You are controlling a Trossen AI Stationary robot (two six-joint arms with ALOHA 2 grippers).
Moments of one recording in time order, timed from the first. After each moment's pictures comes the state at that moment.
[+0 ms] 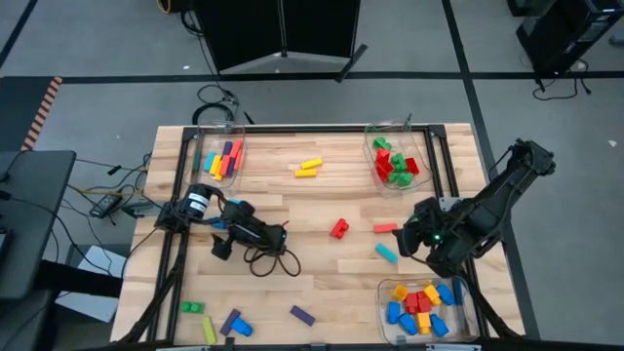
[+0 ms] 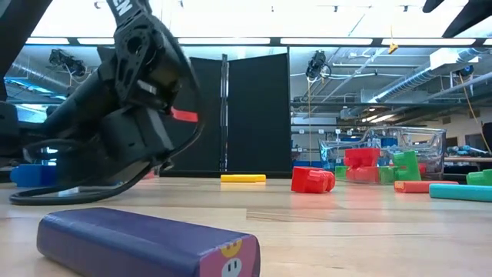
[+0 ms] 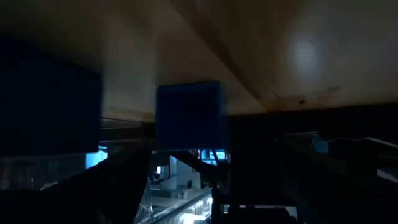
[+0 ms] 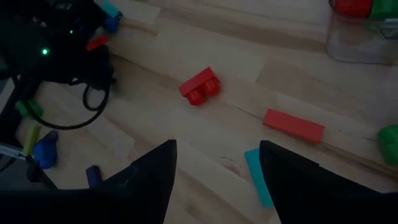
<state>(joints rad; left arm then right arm) -0.24 2.17 1.16 -1.57 -0.17 0.10 0.75 1.19 1.14 -1.24 0.63 1.87</state>
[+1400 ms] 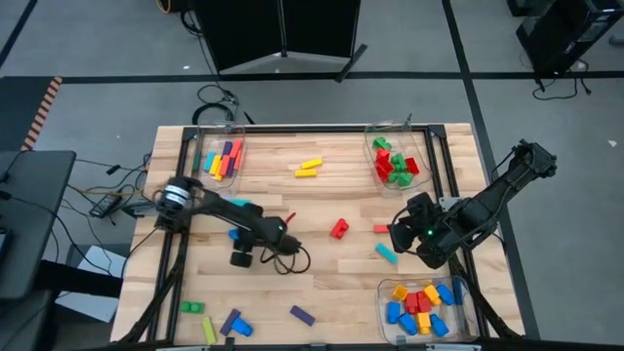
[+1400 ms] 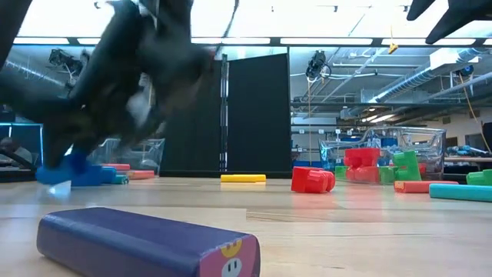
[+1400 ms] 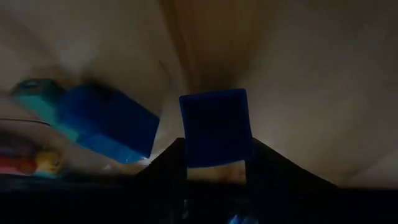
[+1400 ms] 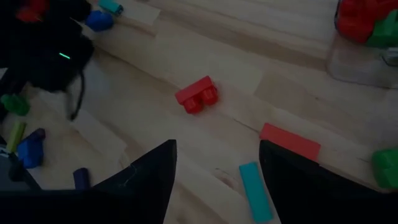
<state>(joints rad) -0.24 1.99 1.27 -1.42 -0.07 -0.13 0.65 1.19 1.14 -1.20 0.60 1.70</state>
